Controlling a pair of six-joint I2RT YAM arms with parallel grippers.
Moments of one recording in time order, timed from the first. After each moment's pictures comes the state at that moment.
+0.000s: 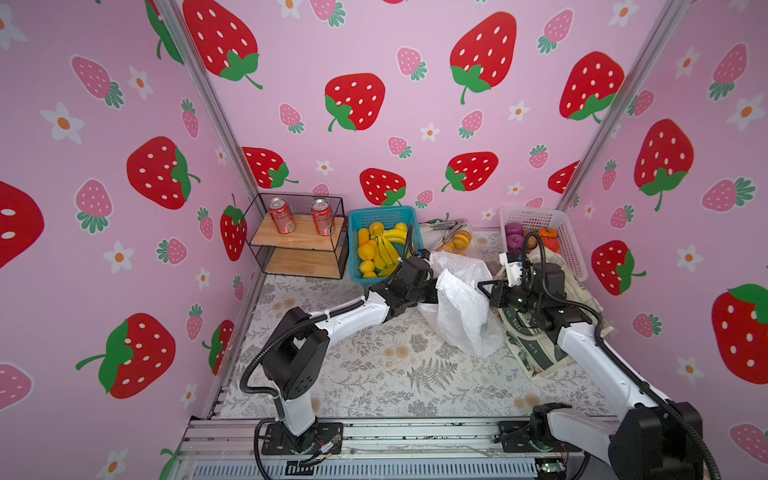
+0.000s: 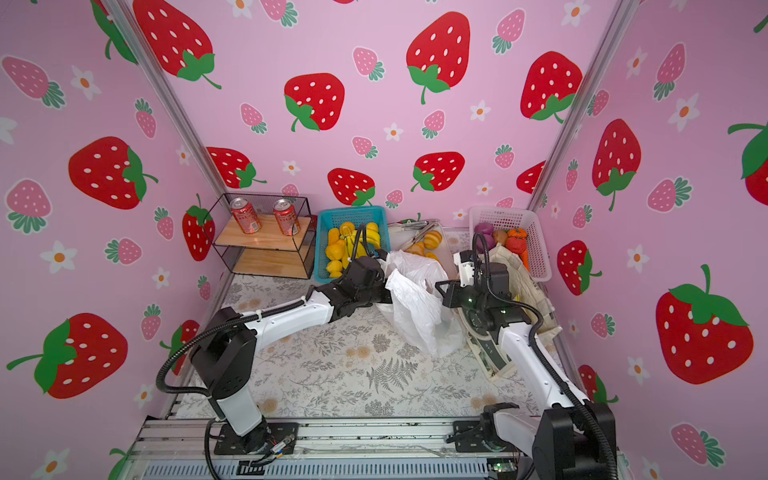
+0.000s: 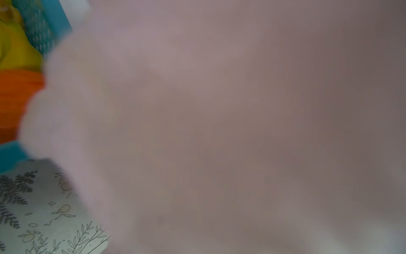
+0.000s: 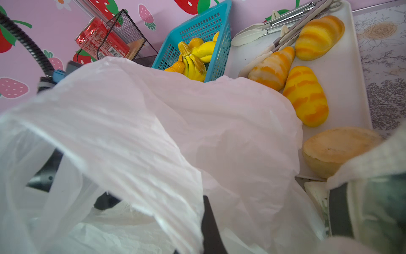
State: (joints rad) left arm -0.75 1.80 1.27 -0.07 0.13 -0.60; right arm 0.23 1.15 0.79 -0.18 -0.58 0.28
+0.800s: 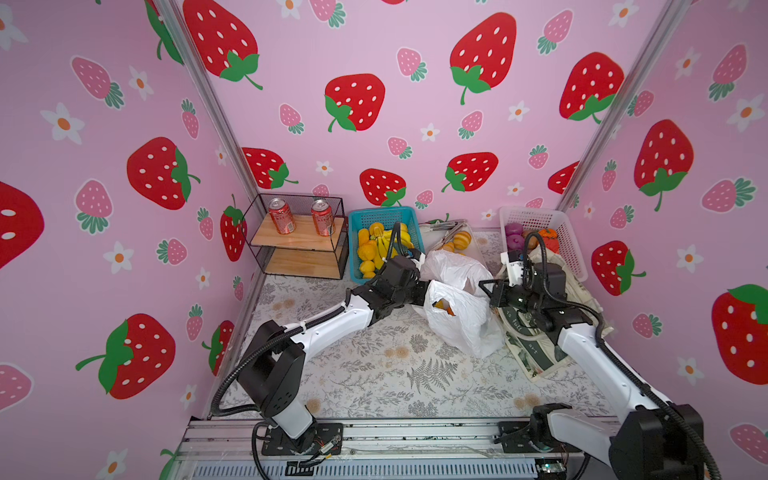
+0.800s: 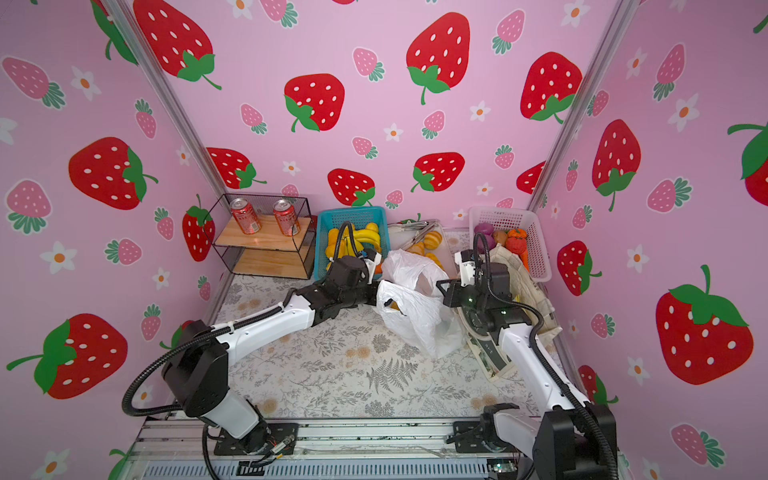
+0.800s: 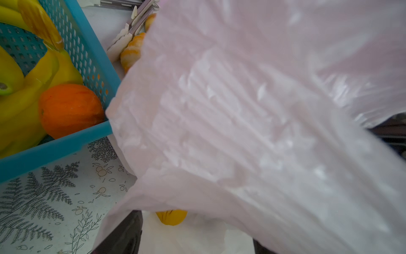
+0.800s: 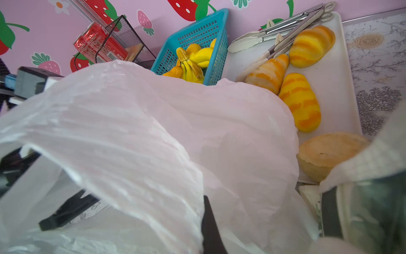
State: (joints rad) left arm -0.69 1.59 1.16 -0.13 0.20 -0.49; right arm 0.23 1.14 0.79 -0.17 -0.55 0.27
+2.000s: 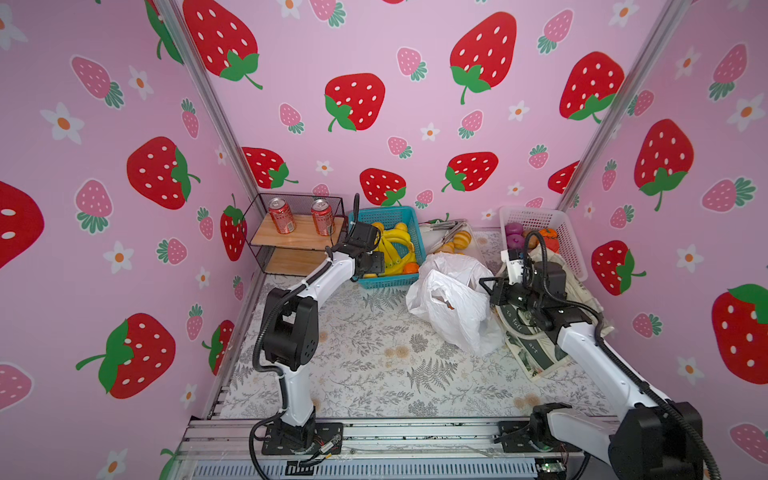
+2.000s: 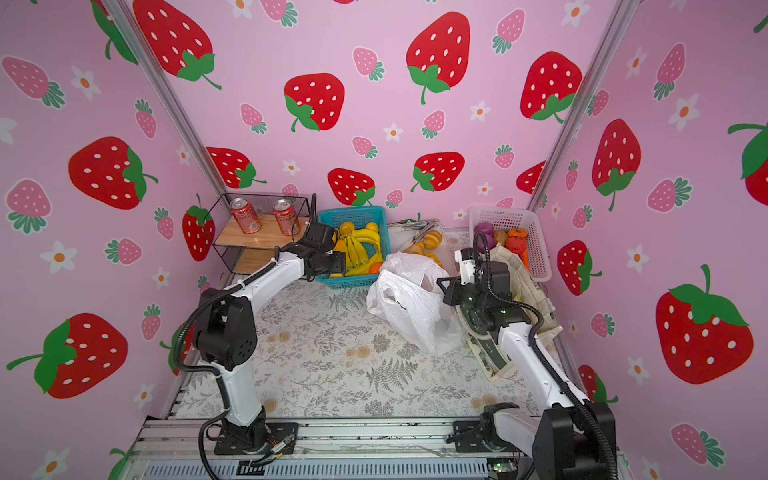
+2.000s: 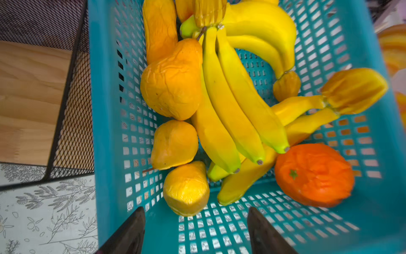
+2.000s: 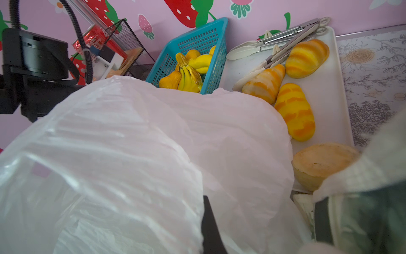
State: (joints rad) left arm -0.34 1.98 1.63 -0.61 -0.11 -0.30; right arm 0.23 1.15 0.79 -0.13 -0.54 0.25
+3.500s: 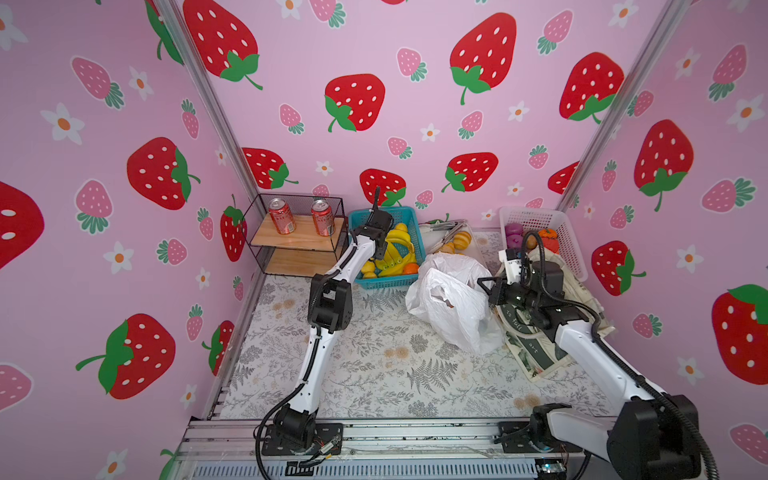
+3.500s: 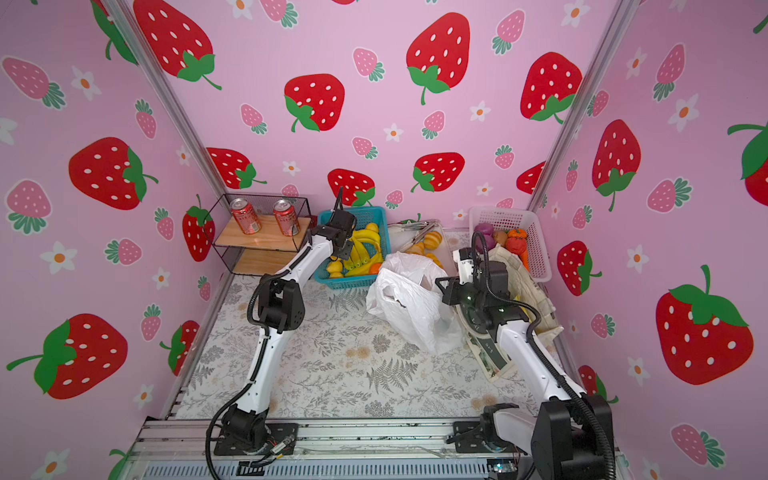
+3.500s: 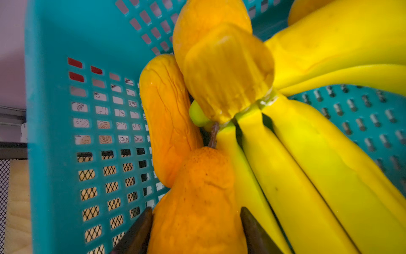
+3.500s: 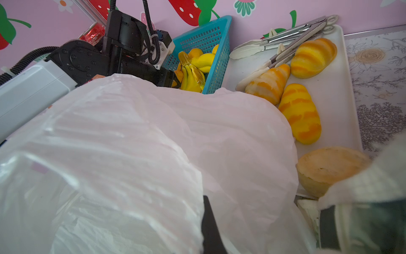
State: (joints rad) left arm -0.33 2.57 2.44 -0.88 -0.36 0.03; right arm 0.23 1.18 0.79 -0.10 -0.56 0.25
